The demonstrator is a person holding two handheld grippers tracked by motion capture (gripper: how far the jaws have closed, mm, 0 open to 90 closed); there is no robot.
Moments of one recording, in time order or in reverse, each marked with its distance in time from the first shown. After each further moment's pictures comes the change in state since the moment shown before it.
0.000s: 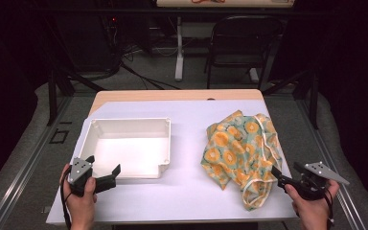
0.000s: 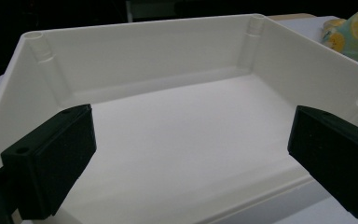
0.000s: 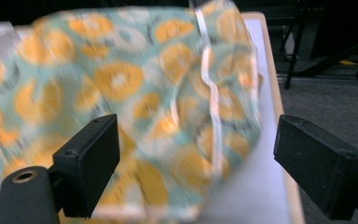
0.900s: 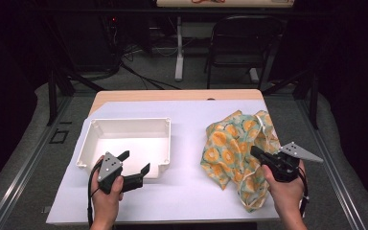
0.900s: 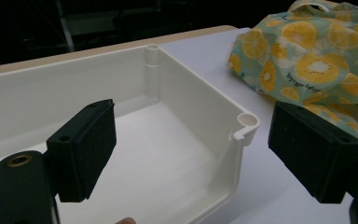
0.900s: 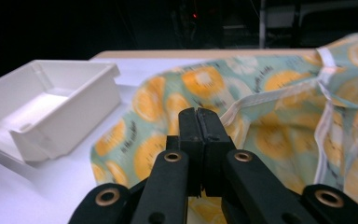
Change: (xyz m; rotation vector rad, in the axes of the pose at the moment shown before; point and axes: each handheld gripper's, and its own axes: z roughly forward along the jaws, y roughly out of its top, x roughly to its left) left arm -0.072 0.033 0.018 -0.025 -0.216 0.088; right arm 0.062 0.043 0.031 -0.044 0.278 -0.050
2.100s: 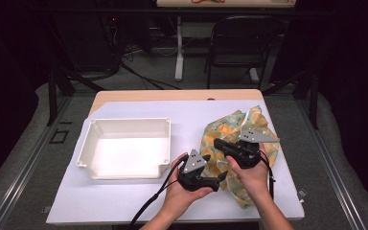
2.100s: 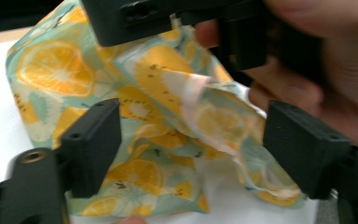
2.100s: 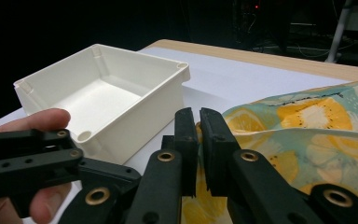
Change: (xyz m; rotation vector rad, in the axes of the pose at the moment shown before) left arm -0.144 0.032 0.120 0.054 -0.338 0.013; right arm 0.054 0.019 0.072 0.070 0.207 -0.110
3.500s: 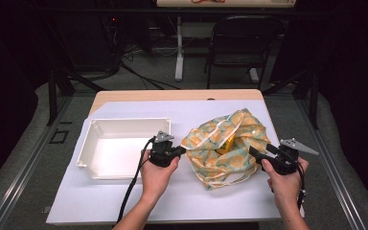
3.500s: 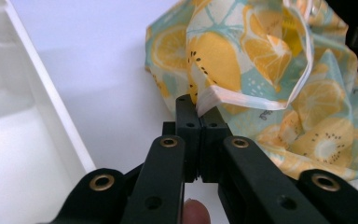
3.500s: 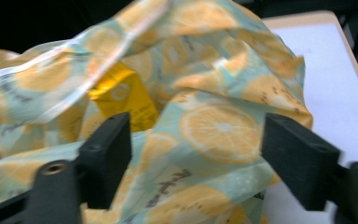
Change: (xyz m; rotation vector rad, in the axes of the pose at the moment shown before) left arm 0.095 0.004 -0.027 0.156 0.171 -0.238; right arm -0.080 -0.047 -0.060 0.006 -0.350 0.275
